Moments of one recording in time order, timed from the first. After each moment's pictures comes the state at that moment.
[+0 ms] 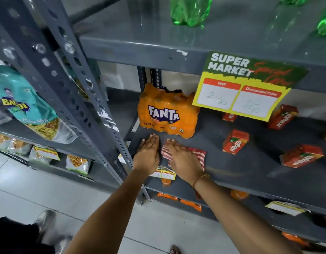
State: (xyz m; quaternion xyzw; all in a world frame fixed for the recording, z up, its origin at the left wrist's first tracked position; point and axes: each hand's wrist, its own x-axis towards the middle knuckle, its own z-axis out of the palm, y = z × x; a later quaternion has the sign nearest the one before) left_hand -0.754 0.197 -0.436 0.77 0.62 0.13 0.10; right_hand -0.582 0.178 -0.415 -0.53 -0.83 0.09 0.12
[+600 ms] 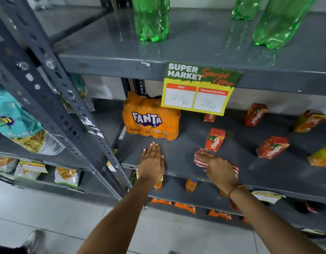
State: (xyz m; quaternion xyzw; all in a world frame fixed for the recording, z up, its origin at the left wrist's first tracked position) left_hand -0.691 0.169 -0.424 0.77 0.63 0.06 0.10; right_hand -0.446 0.120 -0.395 -0.67 -0.74 0.08 0.08
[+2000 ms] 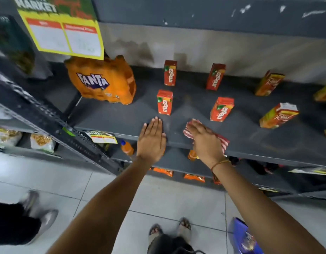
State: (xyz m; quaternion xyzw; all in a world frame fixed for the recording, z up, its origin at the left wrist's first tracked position) left_hand -0.517 0.099 -0.437 0.80 0.59 0.12 0.04; right_hand -0.310 0.073 -0.415 -0.66 -0.75 0.06 0.10
